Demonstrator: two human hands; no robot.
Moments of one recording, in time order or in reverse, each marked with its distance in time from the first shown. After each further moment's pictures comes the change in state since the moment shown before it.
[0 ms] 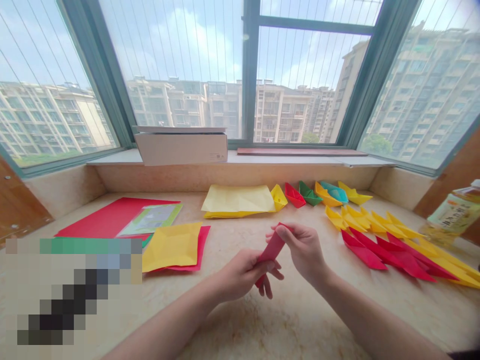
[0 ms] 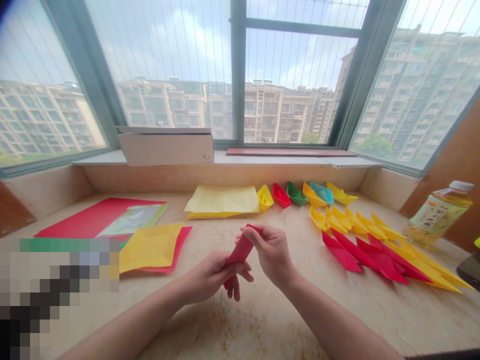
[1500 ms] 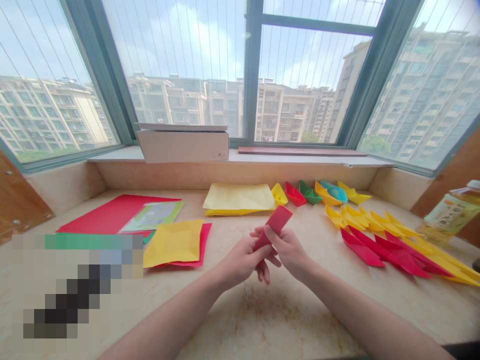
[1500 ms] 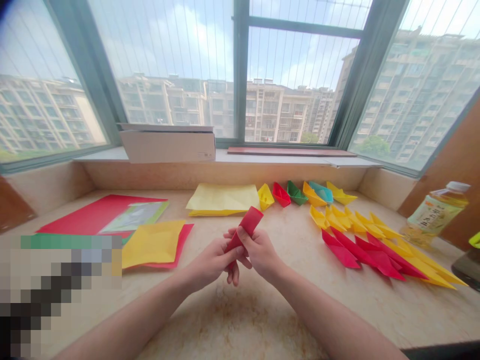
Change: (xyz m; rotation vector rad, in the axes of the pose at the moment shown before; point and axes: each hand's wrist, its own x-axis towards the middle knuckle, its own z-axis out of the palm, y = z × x) left_hand 0.009 0.010 -0.002 -0.134 0.082 0.000; right_hand 0.004 0.024 0.014 0.076 -0.206 0.266
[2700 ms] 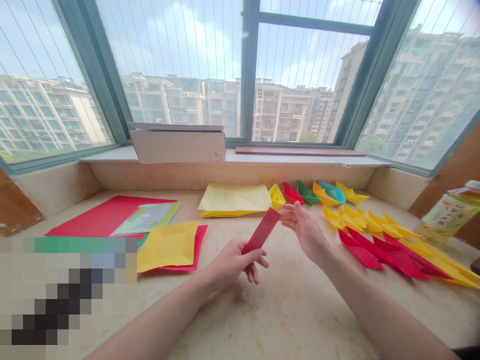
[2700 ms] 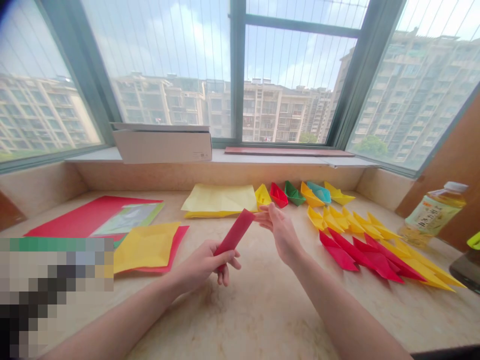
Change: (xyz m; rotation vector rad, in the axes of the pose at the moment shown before) left_hand 0.000 -0.008 -0.017 0.023 0.087 -0.137; right_hand 0.022 -0.025 -0.061 0.020 0.234 -0.144
